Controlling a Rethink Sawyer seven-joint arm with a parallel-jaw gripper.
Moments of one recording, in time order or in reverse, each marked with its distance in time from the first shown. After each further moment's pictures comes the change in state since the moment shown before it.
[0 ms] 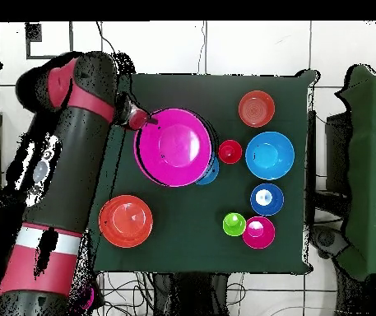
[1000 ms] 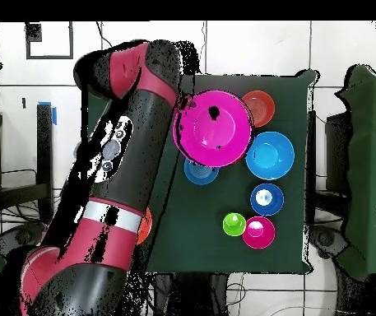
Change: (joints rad) arm -0.151 -0.003 0.086 -0.040 -0.059 -0.121 -0.104
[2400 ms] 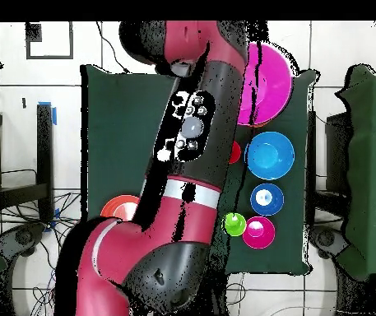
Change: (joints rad) arm -0.228 0.036 0.083 -0.307 0.037 0.021 -0.333
